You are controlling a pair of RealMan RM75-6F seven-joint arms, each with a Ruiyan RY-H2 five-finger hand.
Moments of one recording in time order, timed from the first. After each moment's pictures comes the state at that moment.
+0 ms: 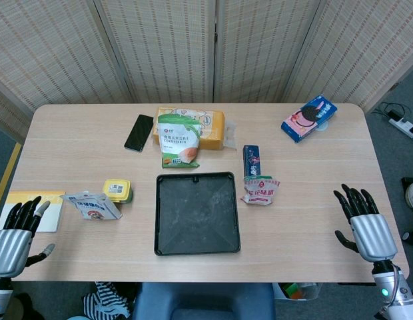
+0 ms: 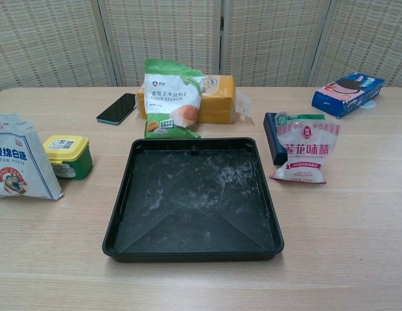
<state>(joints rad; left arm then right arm) -0.10 -1.15 0.00 -1.55 1.57 1.50 0.08 0.13 -1.14 0.03 -1.63 -1.54 1.41 -0.16</state>
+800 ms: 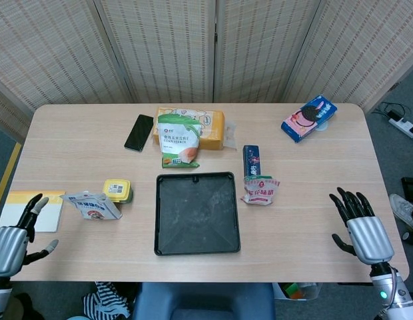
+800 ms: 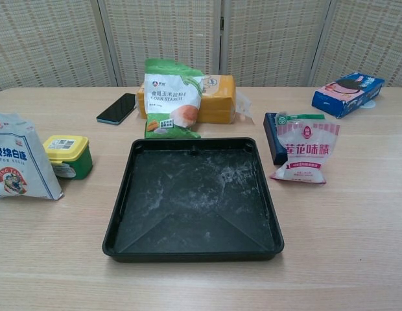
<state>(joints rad) -0.10 -1.19 -0.02 -1.45 1.63 1.59 -0.20 0.12 -1.13 0.01 -1.64 -1.56 1.42 -0.14</state>
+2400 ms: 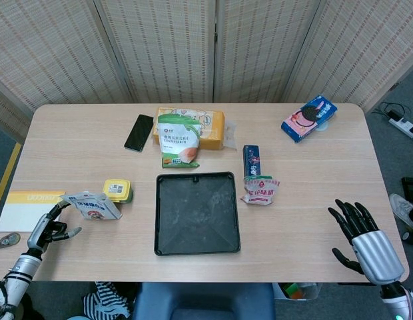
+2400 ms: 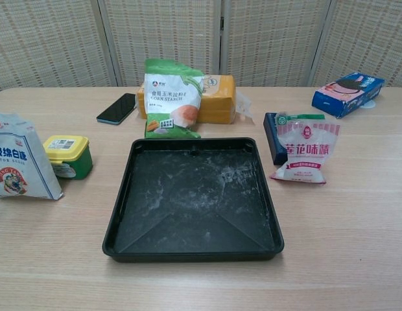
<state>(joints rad) -0.30 -1.64 0.06 -0.59 1.59 1.11 -1.71 0.07 -1.08 -0.06 -1.63 -1.76 1.55 -0.03</state>
